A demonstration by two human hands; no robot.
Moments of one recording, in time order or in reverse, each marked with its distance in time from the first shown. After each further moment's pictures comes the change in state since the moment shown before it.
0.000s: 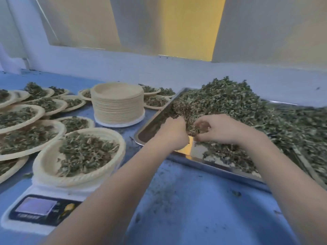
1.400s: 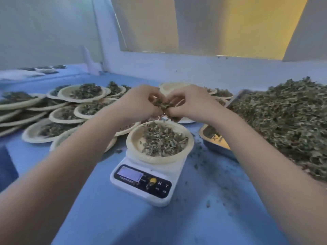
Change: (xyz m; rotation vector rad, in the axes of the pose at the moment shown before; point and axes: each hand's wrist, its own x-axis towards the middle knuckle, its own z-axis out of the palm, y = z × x) left_hand -0.130 -0.119 -0.132 -0.183 0.373 -0.148; right_hand 0.024 -0.202 0.001 0.448 0.166 -0.512
